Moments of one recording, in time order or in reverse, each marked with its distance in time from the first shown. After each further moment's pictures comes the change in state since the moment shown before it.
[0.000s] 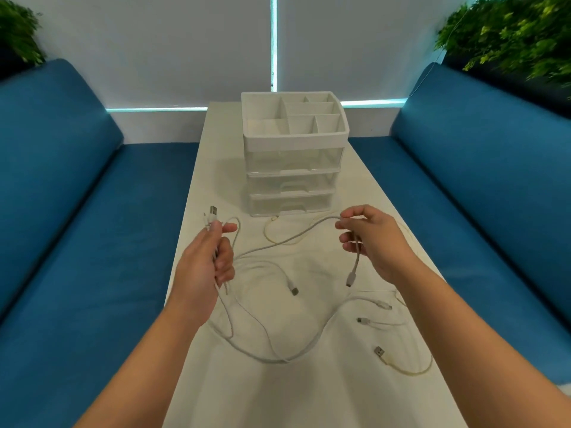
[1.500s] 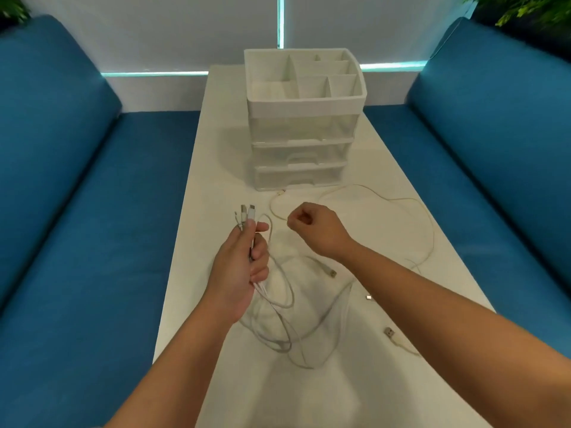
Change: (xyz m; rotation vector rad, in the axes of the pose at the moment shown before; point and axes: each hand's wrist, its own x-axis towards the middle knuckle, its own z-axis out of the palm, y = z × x) left_hand -0.001 -0.041 0.017 -0.120 -0.040 -0.198; right_hand 0.050 0.070 0.078 -0.507 -0.223 -0.246
